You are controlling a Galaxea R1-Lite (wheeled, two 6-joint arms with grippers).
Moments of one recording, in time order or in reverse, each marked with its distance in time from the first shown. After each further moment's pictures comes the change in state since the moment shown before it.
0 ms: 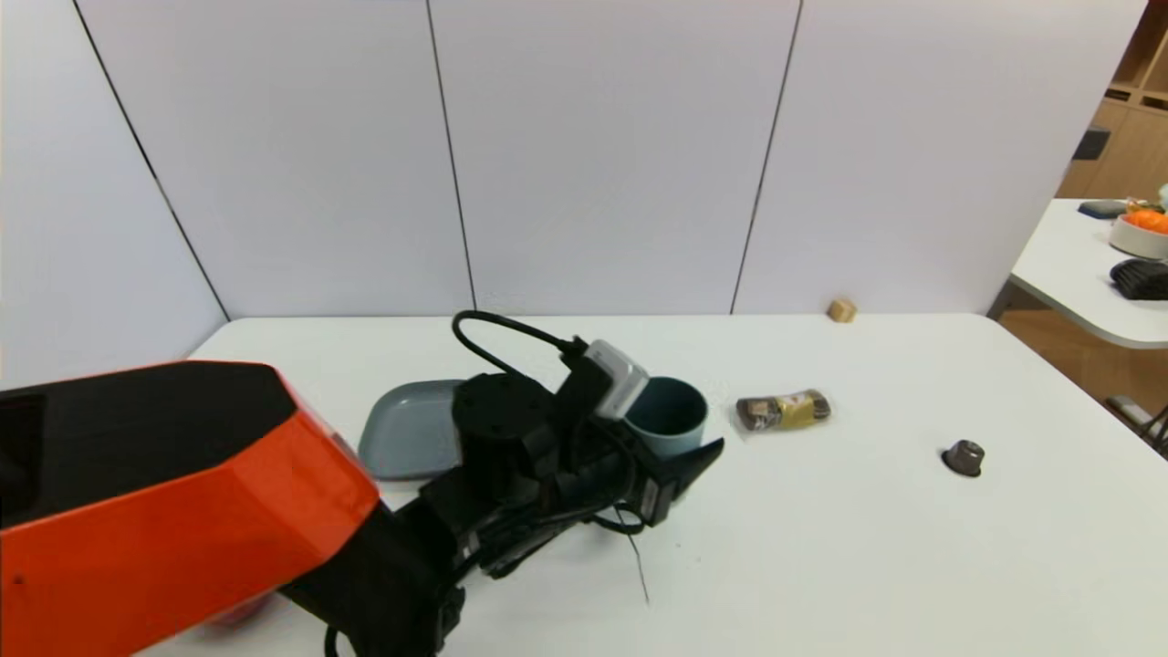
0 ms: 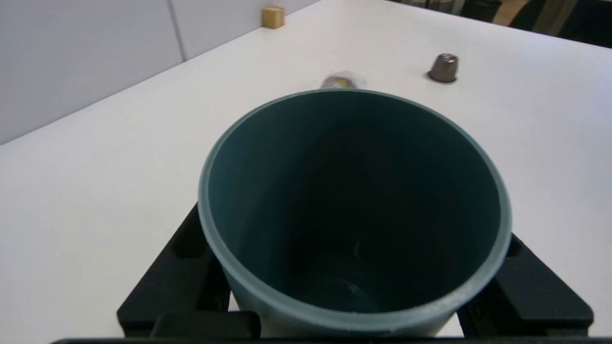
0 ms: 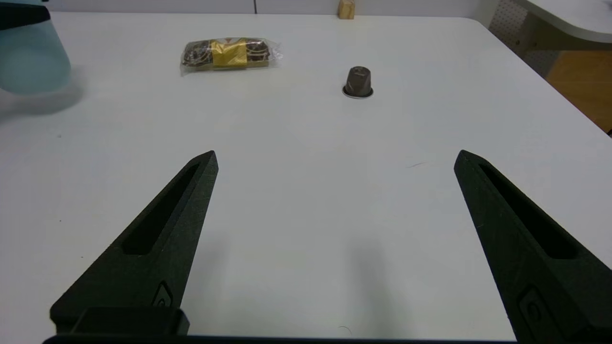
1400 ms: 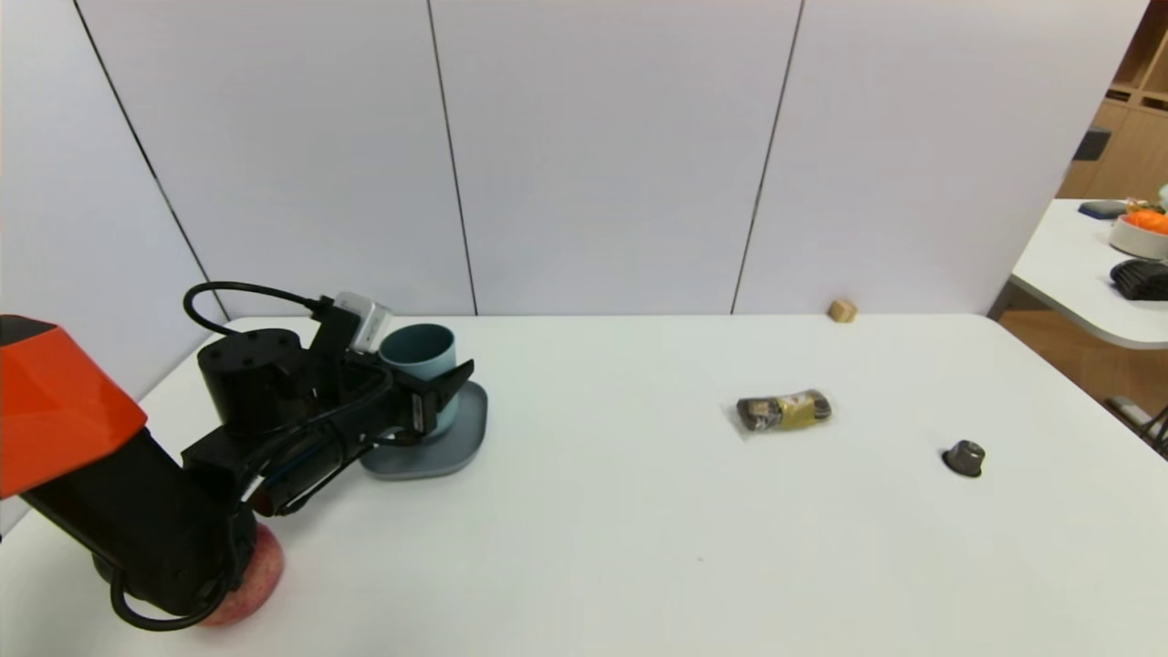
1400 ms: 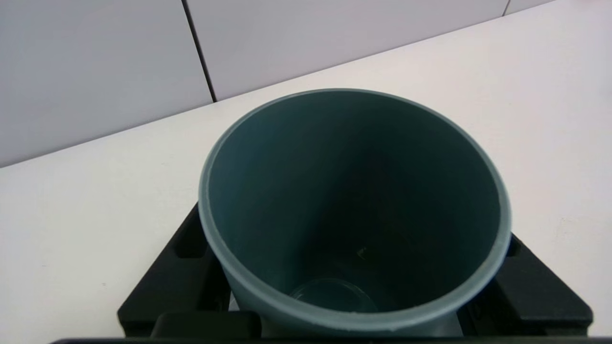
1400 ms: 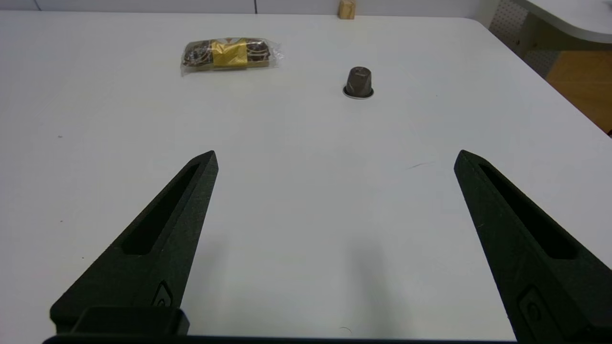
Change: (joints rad) left arm 0.514 -0.146 0.256 -0.061 0.005 0.044; right arm 0.000 0.000 0.000 0.000 0.000 0.000
